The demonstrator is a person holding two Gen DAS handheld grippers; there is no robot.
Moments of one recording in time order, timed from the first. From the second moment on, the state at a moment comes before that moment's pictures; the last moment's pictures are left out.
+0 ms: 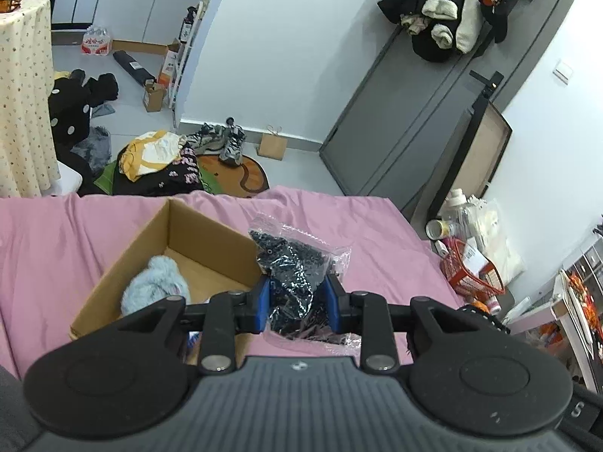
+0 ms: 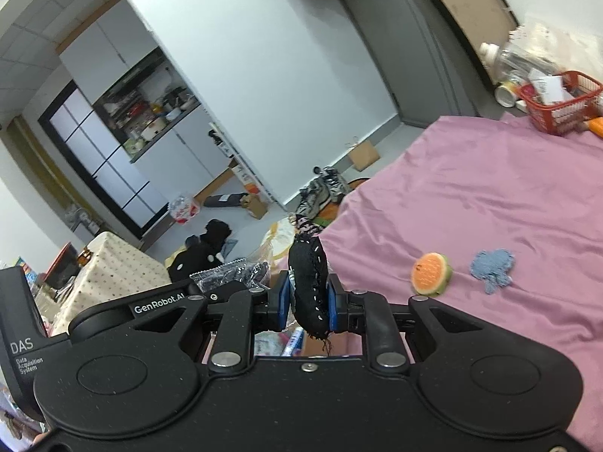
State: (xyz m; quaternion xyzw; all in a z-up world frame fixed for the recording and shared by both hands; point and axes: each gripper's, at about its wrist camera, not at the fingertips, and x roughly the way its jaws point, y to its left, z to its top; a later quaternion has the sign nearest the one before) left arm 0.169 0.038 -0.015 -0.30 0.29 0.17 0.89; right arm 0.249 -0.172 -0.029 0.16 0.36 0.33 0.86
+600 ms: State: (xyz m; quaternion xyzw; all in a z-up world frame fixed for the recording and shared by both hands) left arm 0.185 0.122 -0.055 -0.33 0.29 0.23 0.87; right arm 0.288 -0.096 -0.071 0.15 0.40 0.36 0.83
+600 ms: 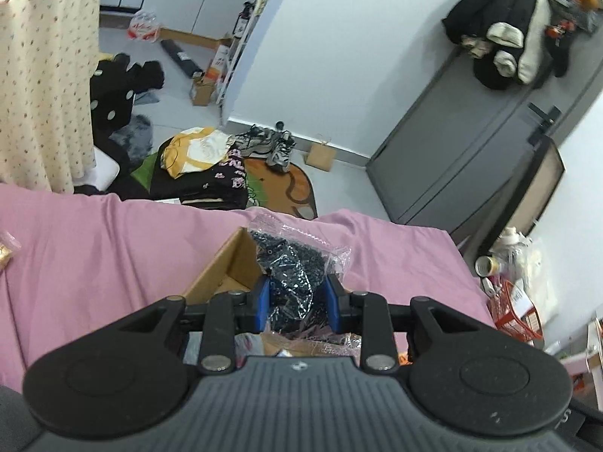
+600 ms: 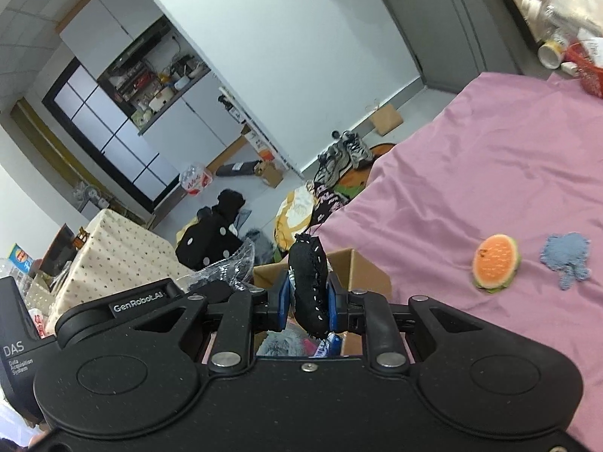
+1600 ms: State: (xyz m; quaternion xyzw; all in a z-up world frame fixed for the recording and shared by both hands) left arm 0.211 0.175 -0.072 -0.36 0.31 0.30 0.83; right arm 0.318 -0.026 -0.103 0.09 0.47 0.38 0.79
